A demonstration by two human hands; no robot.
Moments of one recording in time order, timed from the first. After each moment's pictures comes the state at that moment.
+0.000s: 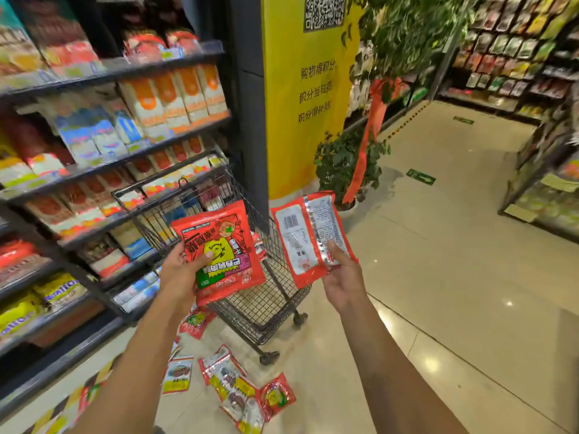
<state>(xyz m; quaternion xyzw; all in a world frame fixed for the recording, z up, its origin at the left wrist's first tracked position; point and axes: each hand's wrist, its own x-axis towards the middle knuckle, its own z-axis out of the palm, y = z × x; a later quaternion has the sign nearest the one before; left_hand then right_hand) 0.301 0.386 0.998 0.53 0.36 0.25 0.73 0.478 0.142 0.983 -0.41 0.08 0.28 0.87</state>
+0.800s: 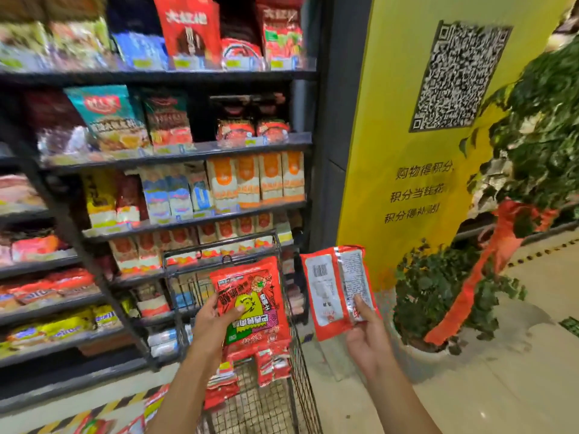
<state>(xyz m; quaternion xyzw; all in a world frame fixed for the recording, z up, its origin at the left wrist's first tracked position) 0.587 0.442 1.002 0.46 0.41 0.42 0.67 0.850 0.303 1.005 -0.35 0.01 0.50 0.79</state>
